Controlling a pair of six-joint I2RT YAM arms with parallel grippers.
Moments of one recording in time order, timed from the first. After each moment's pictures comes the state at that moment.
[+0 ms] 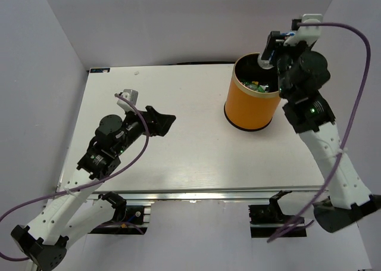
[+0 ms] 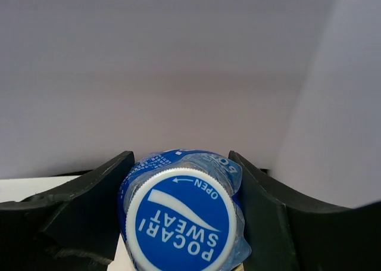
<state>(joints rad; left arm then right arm) -0.58 0.78 0.86 -0.14 0.06 -0.51 0.50 1.20 1.59 -0.15 0.49 -0.14</state>
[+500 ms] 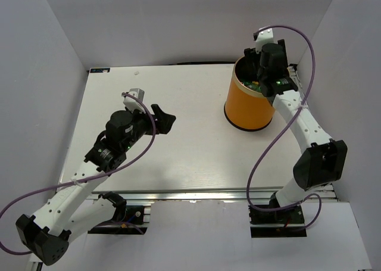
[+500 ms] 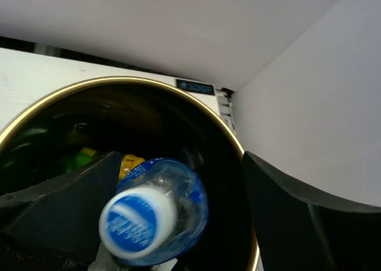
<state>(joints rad) -0.58 0.86 0.86 -0.19 -0.04 -0.50 0.29 1.60 1.54 -0.15 0.47 -0.33</state>
